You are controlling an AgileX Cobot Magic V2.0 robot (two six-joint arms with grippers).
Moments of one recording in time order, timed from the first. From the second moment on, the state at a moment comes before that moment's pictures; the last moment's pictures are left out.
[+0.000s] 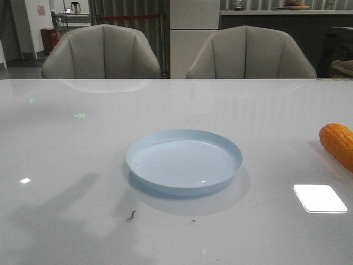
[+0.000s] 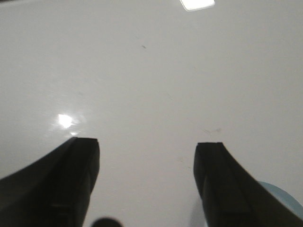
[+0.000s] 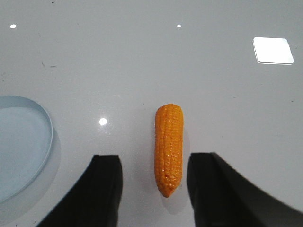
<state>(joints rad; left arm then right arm) -0.24 1.89 -2.05 -0.22 0.94 0.20 0.04 0.90 -0.67 -0.02 0.39 0.07</state>
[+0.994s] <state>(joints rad) -0.01 0.98 -0.66 -0.21 0.15 0.34 0.04 0.90 -0.67 -0.02 0.42 0.07</state>
